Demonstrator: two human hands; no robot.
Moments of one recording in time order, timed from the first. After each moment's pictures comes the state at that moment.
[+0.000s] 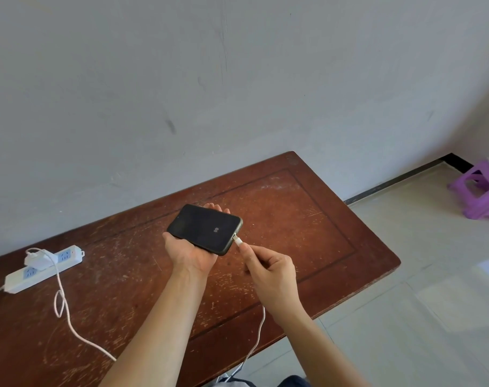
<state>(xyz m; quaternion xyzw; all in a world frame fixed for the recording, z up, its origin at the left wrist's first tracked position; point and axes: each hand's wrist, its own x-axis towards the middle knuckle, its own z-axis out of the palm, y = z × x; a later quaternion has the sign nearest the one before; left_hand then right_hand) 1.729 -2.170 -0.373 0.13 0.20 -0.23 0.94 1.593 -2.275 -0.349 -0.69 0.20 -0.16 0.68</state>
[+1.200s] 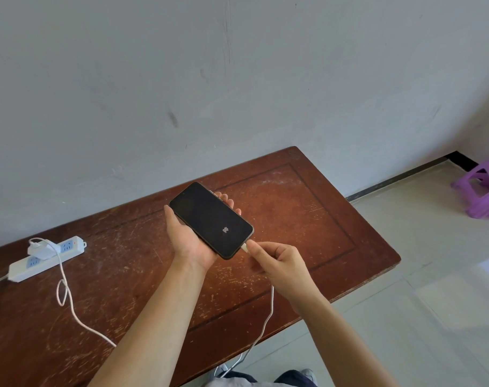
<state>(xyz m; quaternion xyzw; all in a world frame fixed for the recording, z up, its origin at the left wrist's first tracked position) 1.725 -2.172 -0.365 0.24 0.11 -0.28 0.92 1.590 -2.303 -0.342 -0.69 0.22 -0.02 0.69</state>
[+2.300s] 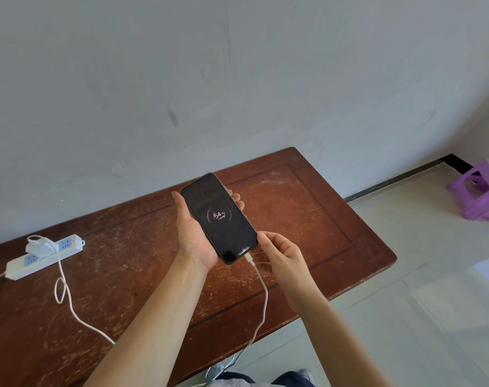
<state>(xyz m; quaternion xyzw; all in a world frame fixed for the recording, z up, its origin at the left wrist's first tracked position) 1.717 -2.178 -0.354 0.36 0.06 -0.30 0.88 1.590 -2.305 -0.353 -0.62 0.25 -0.04 0.75</state>
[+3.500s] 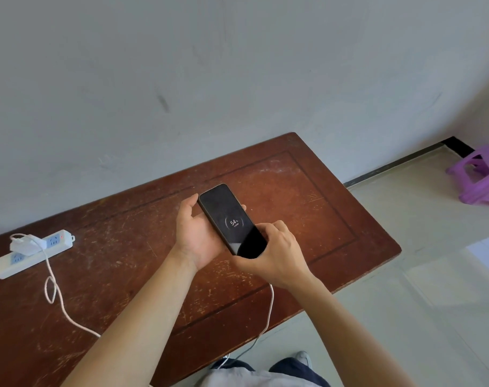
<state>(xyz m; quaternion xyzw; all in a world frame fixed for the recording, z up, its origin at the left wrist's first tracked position) 1.746 -2.172 -0.391 0.36 0.07 -0.41 0.83 1.627 -2.320 -0.396 -0.90 0.17 -0.03 0.39</state>
